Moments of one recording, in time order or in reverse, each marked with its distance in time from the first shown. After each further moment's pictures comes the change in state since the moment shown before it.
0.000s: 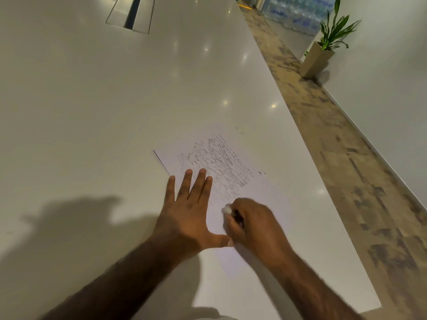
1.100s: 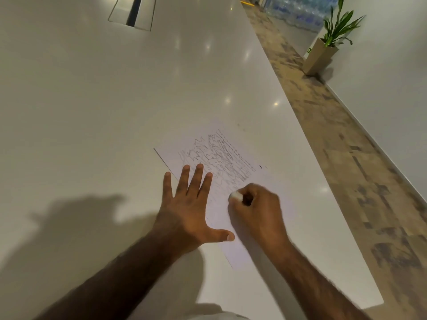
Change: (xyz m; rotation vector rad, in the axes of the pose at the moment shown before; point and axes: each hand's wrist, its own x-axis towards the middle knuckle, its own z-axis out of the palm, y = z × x) left_hand -0.002 -0.004 0.002 -0.022 -0.011 -0.012; right_hand 0.010 -0.004 0.005 0.264 0.149 0.325
